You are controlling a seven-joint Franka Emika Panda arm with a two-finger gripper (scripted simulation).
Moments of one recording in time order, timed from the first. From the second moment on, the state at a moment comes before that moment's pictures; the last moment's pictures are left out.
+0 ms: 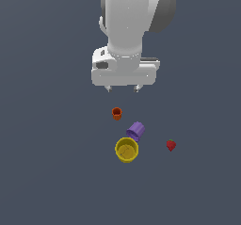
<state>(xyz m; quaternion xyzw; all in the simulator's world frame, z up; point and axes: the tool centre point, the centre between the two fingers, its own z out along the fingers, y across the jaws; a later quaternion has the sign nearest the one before) -0.014 0.010 0.294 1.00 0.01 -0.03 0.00</state>
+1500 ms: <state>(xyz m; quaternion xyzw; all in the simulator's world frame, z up) 0.008 0.045 0.274 1.00 -0.02 -0.03 0.01</state>
